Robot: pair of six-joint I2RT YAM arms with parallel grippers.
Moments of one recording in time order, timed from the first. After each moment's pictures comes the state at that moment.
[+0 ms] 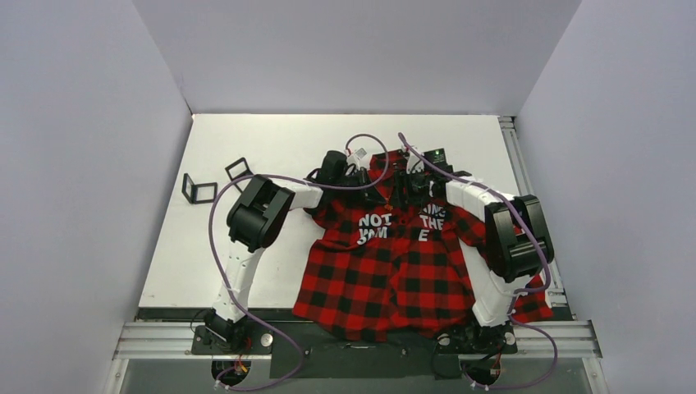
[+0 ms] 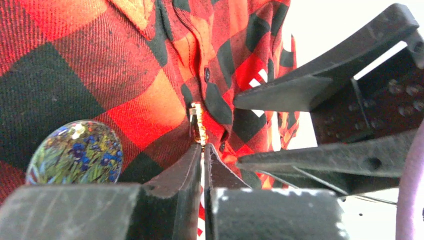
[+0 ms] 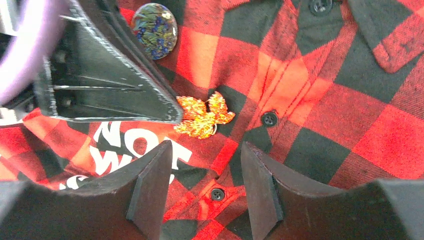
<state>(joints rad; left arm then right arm) -0.57 2.28 1.42 0.32 0.69 -0.89 0.25 1.79 1.10 -0.23 -0.43 0.06</state>
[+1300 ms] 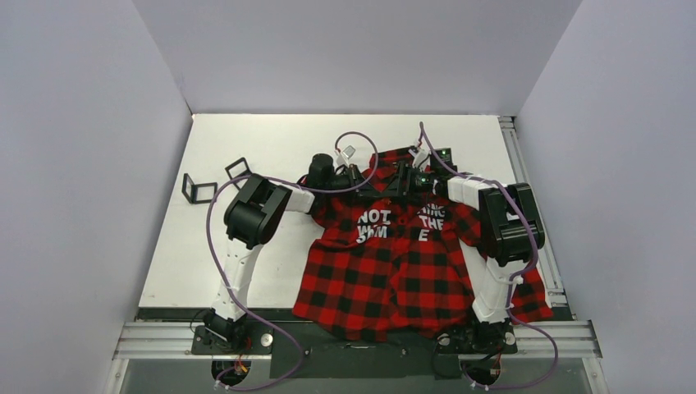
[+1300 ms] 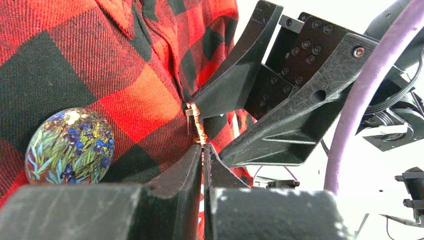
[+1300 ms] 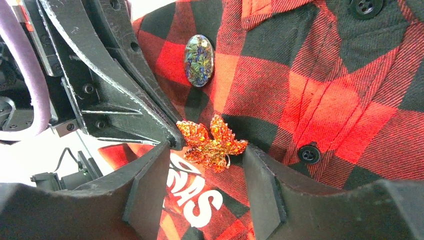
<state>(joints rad) -0.52 2.31 1.31 0.70 0.80 -1.14 0.19 1.92 1.12 -0.04 -0.73 0.41</state>
